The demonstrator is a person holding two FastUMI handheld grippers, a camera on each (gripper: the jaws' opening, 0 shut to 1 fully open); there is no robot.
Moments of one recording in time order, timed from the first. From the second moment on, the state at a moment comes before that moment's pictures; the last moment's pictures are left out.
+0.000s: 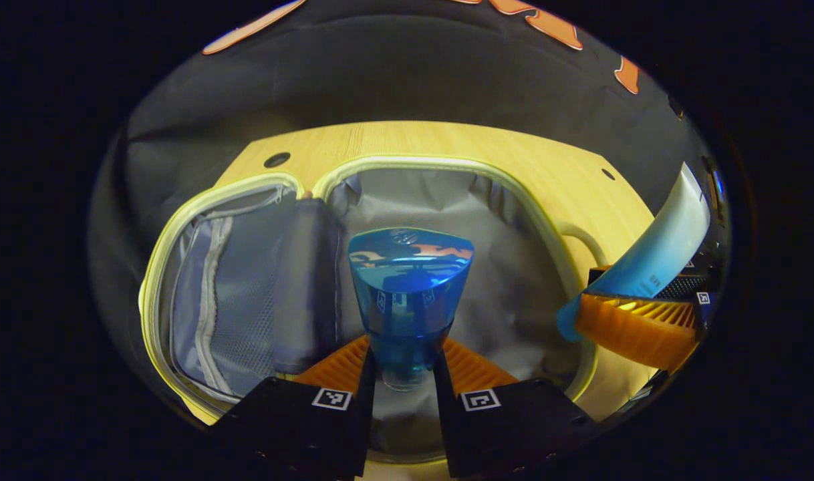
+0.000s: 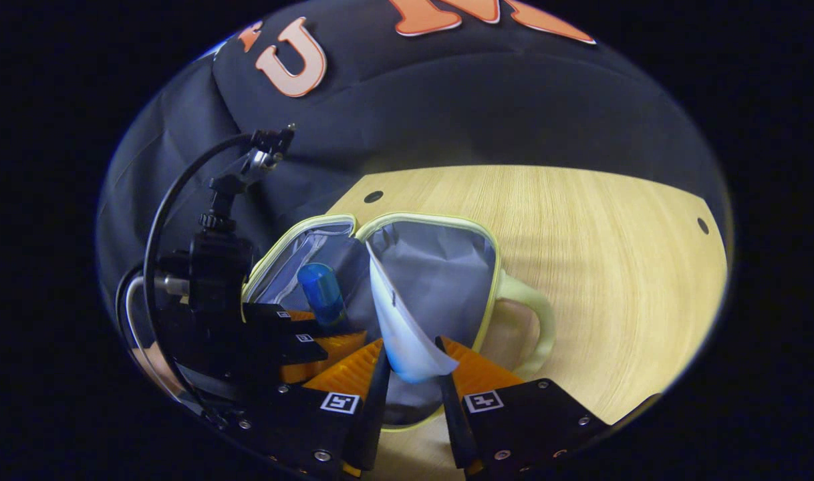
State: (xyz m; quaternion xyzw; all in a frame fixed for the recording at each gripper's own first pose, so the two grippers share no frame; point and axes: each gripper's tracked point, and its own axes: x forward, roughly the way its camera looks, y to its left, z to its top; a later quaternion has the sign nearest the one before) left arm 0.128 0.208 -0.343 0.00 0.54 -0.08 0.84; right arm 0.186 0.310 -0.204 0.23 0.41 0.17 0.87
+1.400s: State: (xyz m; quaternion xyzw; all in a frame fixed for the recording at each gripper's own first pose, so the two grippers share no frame) left arm 0.102 0.374 -0.243 0.03 0.42 0.09 0.90; right arm 0.220 0.335 -0.255 0.31 0.53 0.09 0.79
